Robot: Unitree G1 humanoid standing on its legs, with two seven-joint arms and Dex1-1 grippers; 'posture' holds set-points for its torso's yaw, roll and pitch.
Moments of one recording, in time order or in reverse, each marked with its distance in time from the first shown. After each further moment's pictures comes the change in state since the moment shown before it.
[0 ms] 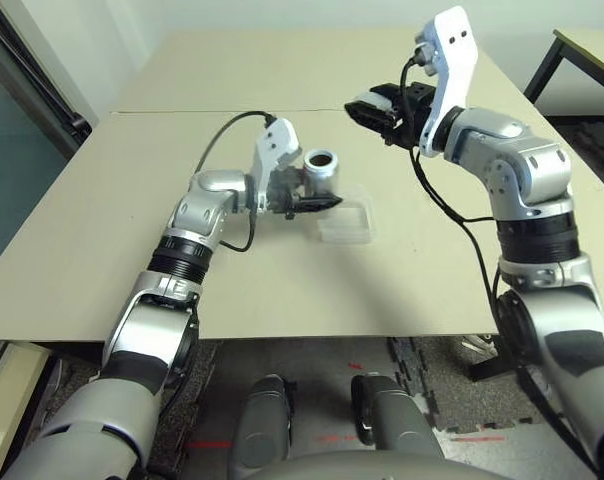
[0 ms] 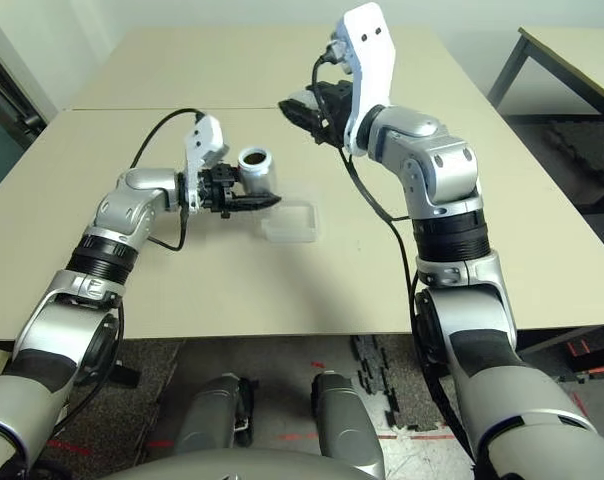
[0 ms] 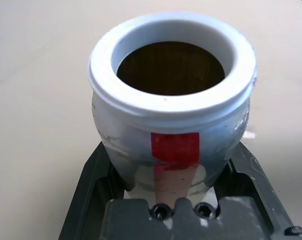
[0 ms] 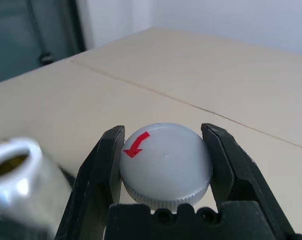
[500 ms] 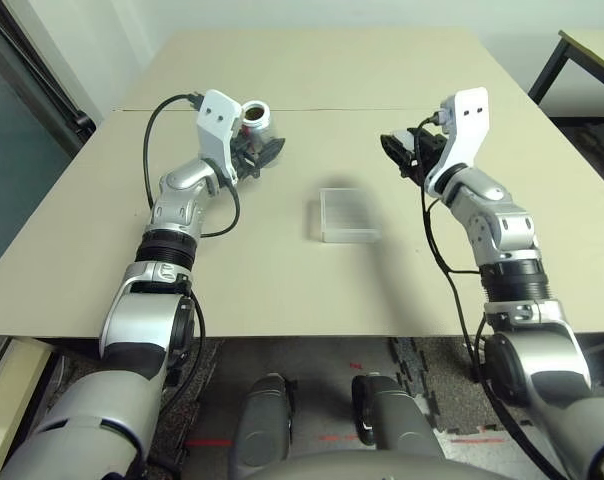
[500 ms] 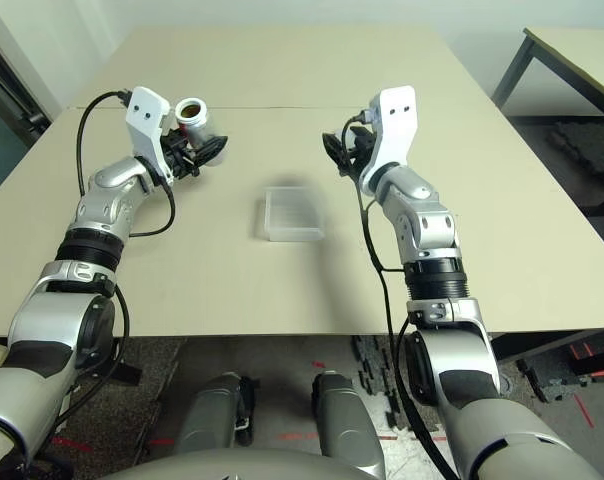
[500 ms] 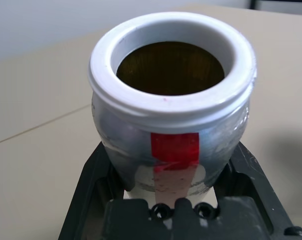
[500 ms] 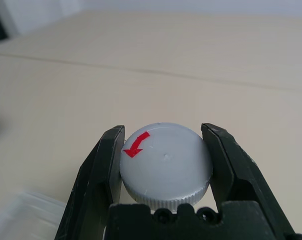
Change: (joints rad) left arm -0.098 -0.003 0.177 0.369 0.049 -0.288 0.463; right arm 0.165 0.043 -0.053 0.246 -0.095 -0.317 -0.145
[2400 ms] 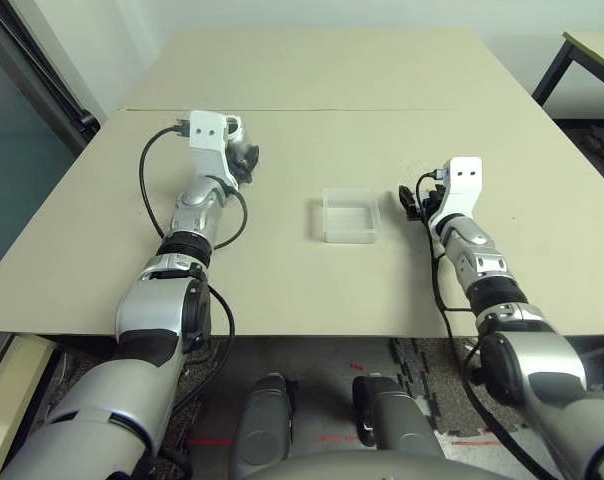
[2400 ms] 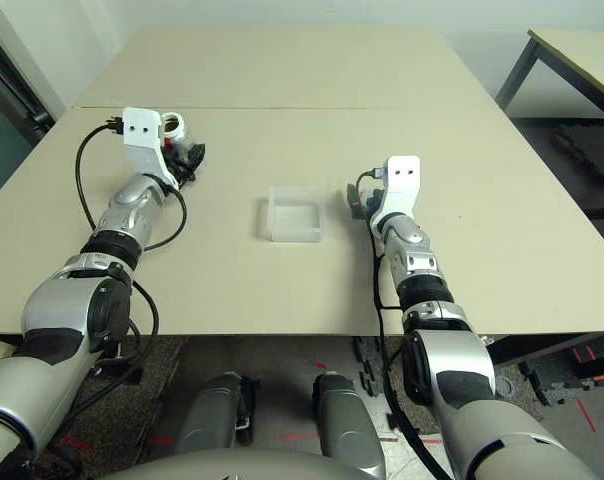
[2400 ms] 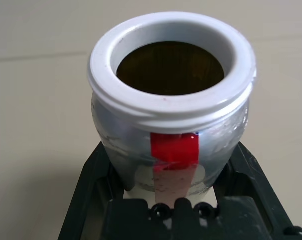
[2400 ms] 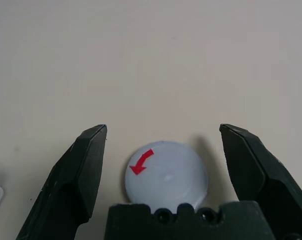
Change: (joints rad) left arm -0.042 -0.070 0.106 0.251 0.025 -0.008 0.205; right arm -0.011 0.021 -0.063 0.449 -0.066 -0.279 -0.092
